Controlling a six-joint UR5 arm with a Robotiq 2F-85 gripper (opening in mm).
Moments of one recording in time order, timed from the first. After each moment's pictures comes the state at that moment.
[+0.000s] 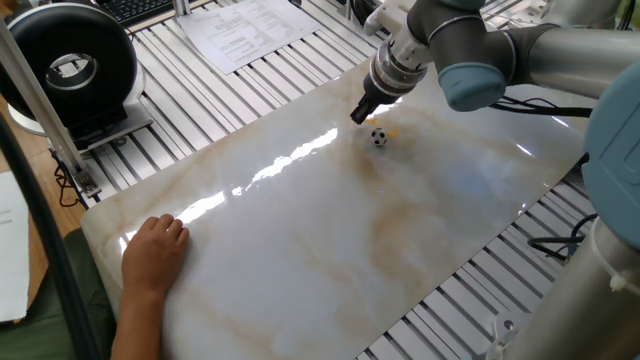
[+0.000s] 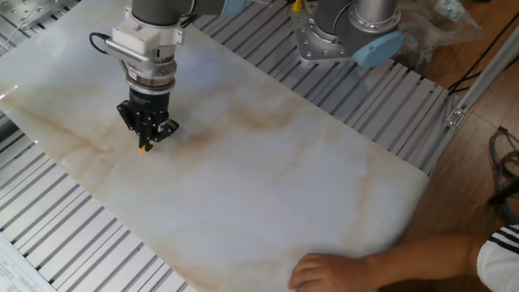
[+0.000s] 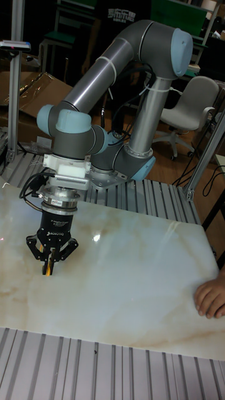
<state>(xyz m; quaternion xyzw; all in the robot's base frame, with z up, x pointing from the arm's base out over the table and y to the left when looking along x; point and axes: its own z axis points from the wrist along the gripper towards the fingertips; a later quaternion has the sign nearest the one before) 0.594 -0.113 0.018 -0.12 0.97 -0.01 0.20</state>
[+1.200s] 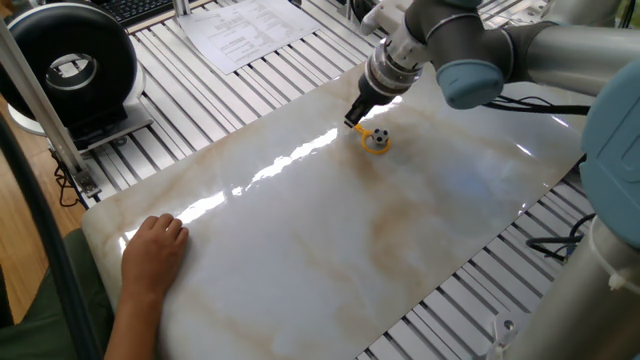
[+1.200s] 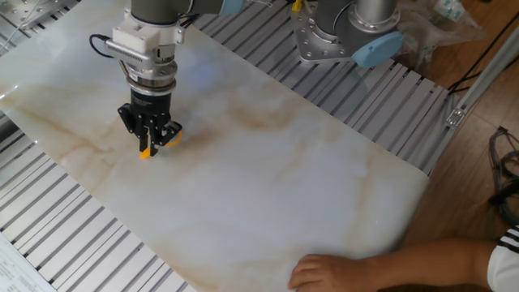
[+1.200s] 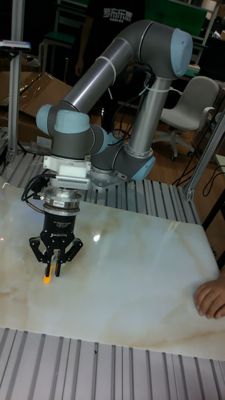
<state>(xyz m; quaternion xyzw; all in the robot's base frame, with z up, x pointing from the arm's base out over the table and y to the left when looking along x) 0.593 -0.102 0.012 -0.13 0.98 0.00 0.18</state>
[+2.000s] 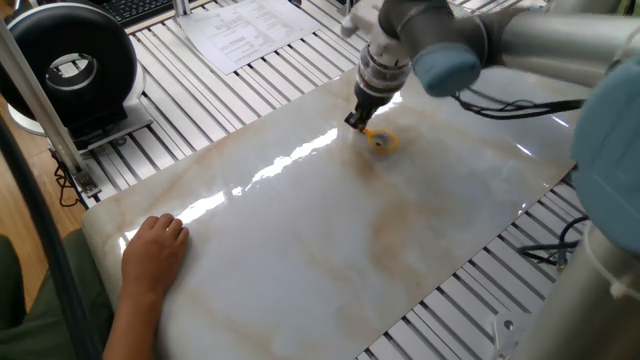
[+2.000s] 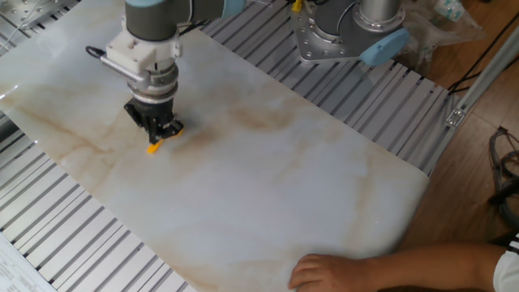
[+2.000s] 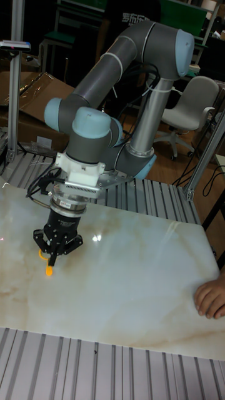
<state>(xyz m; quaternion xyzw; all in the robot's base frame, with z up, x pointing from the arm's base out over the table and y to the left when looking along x) 0.567 -0.110 0.027 -0.09 0.99 -0.05 0.09</state>
